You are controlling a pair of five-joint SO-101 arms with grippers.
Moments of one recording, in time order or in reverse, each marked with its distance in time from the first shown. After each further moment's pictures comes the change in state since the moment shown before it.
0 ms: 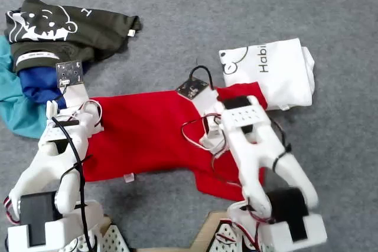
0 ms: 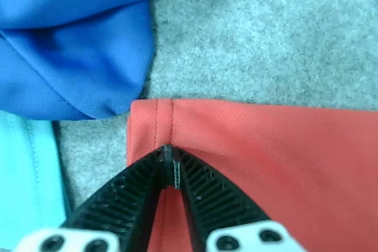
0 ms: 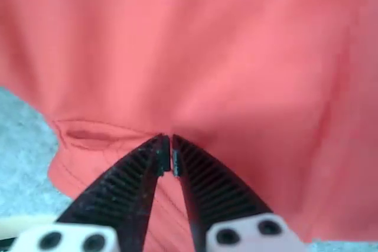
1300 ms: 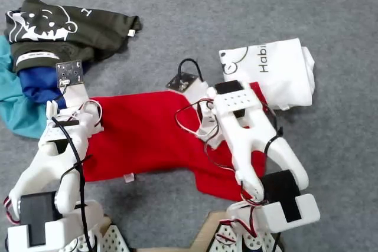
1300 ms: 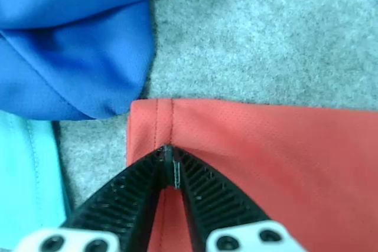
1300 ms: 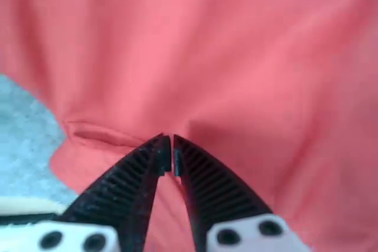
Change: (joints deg) left arm 0.0 0.0 0.0 0.0 0.0; right arm -1.8 7.3 -12.0 7.7 5.4
